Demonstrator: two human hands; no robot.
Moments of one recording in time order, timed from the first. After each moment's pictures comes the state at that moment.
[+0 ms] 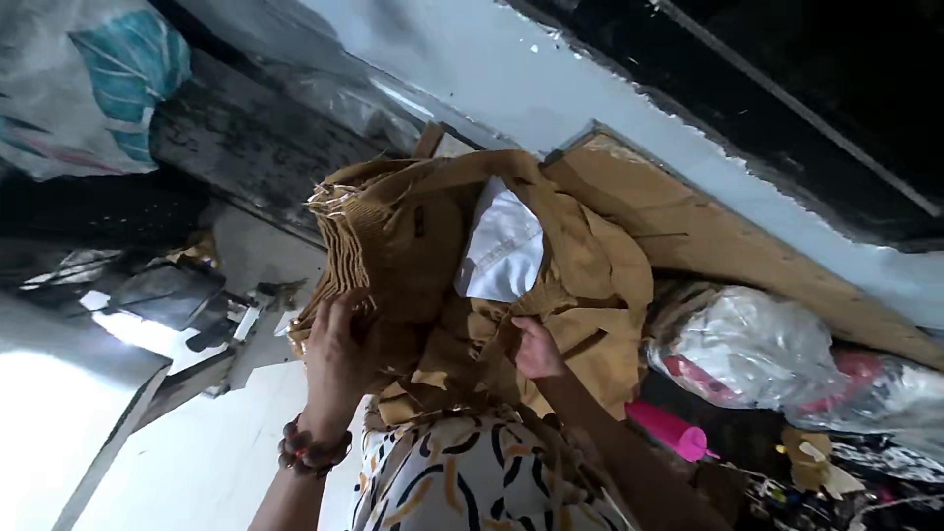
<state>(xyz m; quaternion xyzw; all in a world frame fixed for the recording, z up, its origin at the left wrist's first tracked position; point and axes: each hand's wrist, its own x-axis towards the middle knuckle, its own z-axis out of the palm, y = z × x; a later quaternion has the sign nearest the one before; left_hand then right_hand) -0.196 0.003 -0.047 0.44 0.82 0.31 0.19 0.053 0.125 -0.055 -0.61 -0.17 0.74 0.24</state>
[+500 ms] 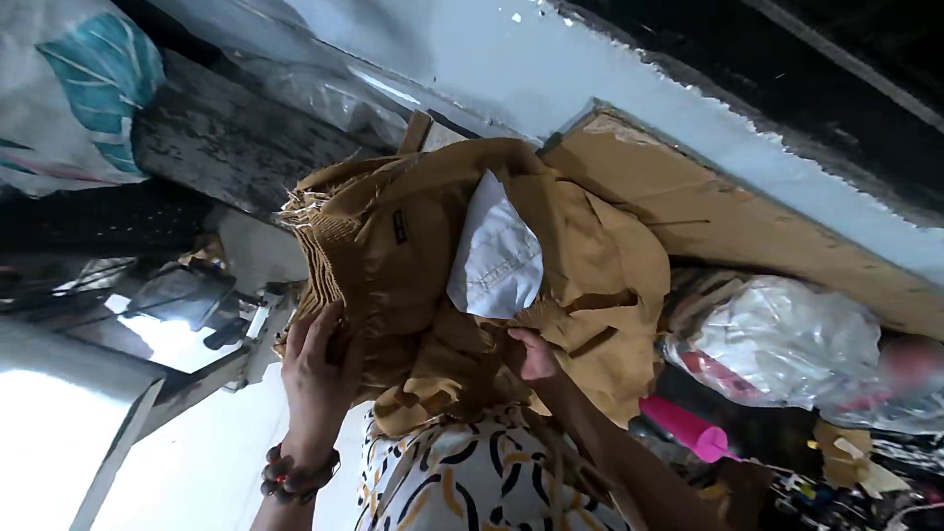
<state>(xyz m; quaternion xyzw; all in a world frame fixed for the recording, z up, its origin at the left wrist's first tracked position) -0.188 0.001 -0.054 0.45 0.84 0.29 0.13 0.083 0.121 -0.097 -0.59 -0.10 0.77 0.23</state>
